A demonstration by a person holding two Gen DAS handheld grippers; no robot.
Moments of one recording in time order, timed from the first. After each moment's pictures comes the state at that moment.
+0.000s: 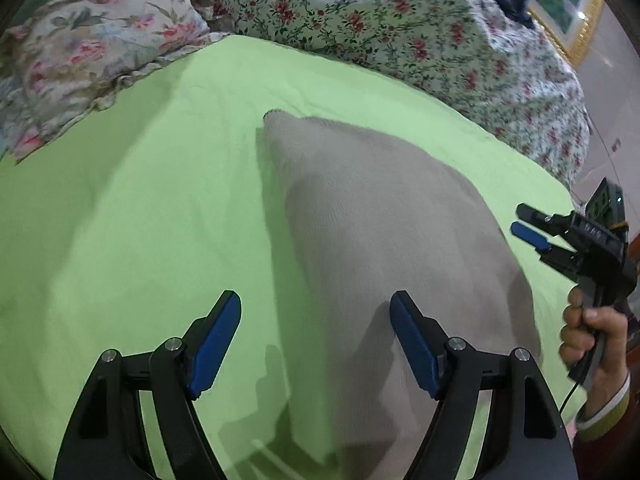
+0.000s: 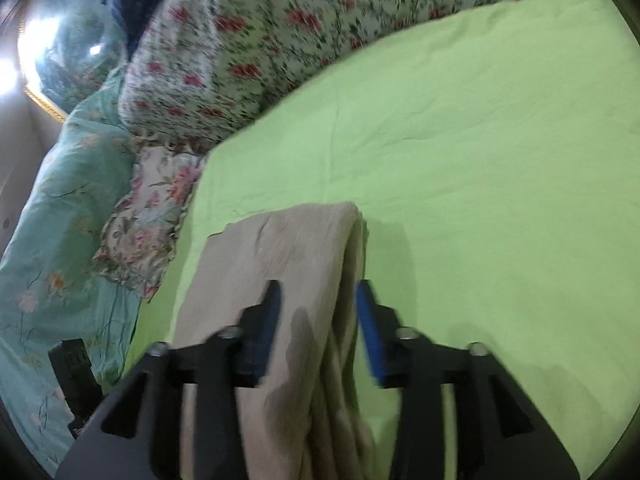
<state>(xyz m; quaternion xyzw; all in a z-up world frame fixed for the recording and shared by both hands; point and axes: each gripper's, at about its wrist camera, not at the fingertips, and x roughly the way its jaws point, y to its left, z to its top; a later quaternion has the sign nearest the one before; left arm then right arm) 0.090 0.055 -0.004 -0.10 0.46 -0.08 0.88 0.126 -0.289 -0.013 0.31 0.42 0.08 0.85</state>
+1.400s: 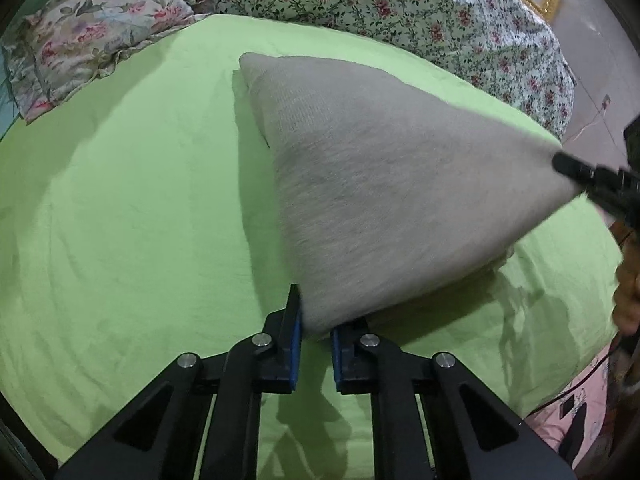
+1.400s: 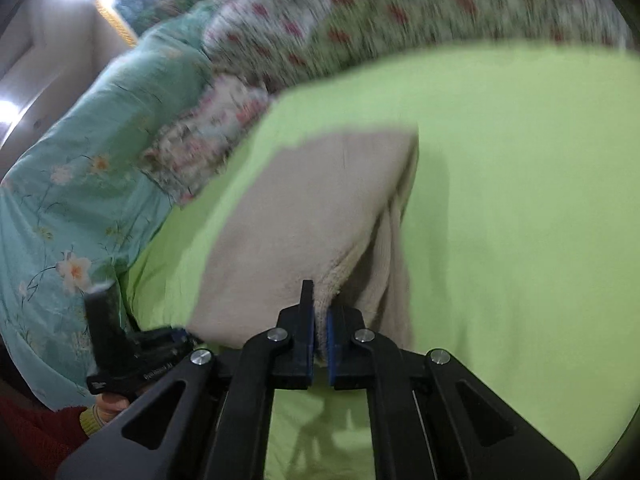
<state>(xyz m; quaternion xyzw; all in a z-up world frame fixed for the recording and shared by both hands) 0.009 0.022 -0.045 -0.06 0.48 -0.10 0.87 0.025 -0.238 0.033 0.16 0.42 0.14 0.88</state>
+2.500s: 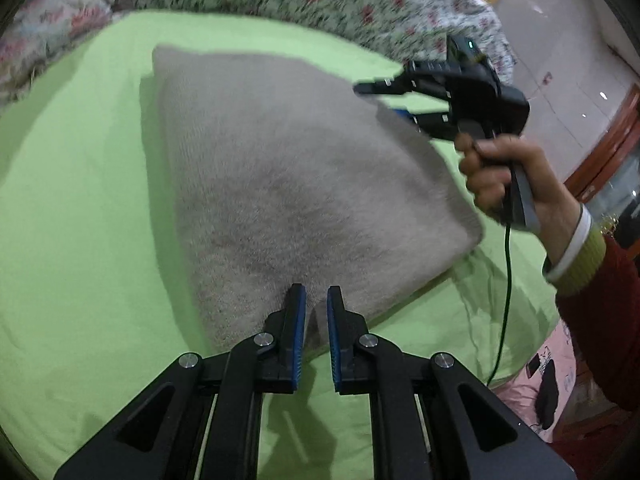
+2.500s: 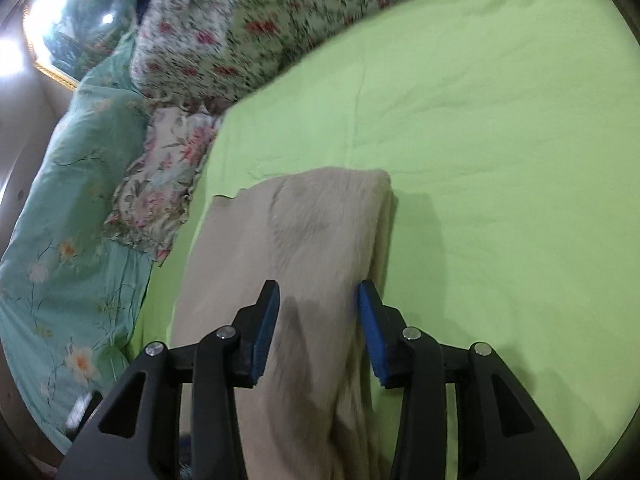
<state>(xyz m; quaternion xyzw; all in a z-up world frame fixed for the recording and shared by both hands) 0.042 0.001 -0.049 -0.07 0.49 -0.24 0.84 0.196 -0.275 -0.050 0.31 0.49 0.14 0.80</state>
